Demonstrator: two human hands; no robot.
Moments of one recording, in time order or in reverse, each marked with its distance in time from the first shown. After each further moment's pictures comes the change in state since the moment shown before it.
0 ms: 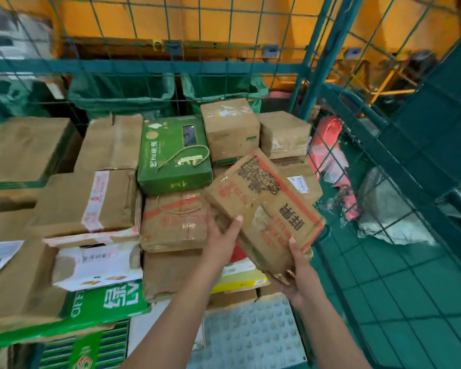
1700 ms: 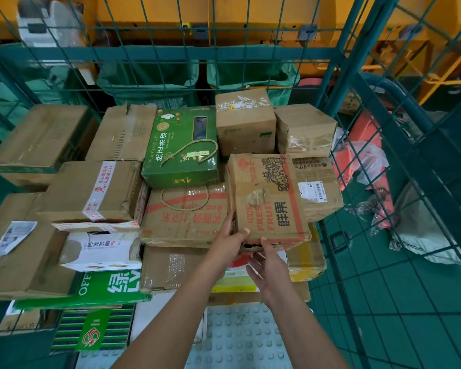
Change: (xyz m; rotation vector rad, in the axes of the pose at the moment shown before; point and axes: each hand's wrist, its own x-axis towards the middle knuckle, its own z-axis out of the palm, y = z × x) left_hand 0.048 -0.012 0.045 0.029 -0.023 -0.200; right_hand 0.052 -0.009 0.040 -0.183 -0.099 0.132
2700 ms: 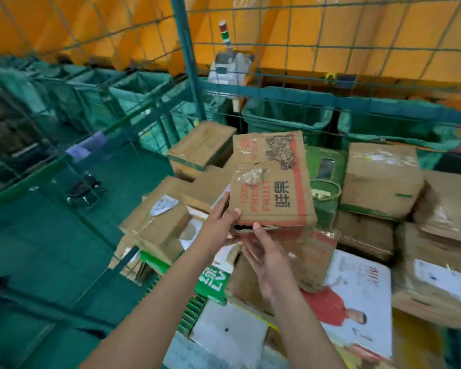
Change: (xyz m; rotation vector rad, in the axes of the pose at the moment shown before) left_hand -0.119 0.051 -0.208 -0.285 0.486 0.269; right_hand -0.080 0.044 0.187 -0.197 -0.641 -0.063
